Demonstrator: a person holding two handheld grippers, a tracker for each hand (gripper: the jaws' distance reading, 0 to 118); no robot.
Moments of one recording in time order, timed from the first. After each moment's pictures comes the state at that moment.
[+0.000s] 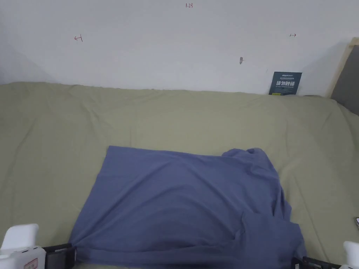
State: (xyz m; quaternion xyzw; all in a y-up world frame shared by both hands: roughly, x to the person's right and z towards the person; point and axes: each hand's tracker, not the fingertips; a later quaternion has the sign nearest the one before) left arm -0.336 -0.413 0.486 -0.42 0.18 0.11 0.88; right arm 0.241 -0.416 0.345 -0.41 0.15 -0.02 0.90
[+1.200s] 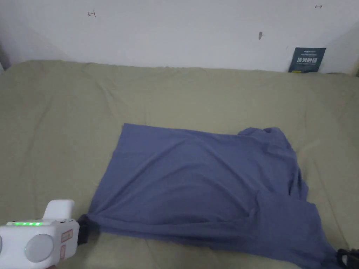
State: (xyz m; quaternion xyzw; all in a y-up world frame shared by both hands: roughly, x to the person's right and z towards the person) left arm -0.333 -0.447 0.468 -0.44 0.15 0.08 0.88; right arm 0.255 -0.419 0.356 -0.42 0.13 -0.02 0.90
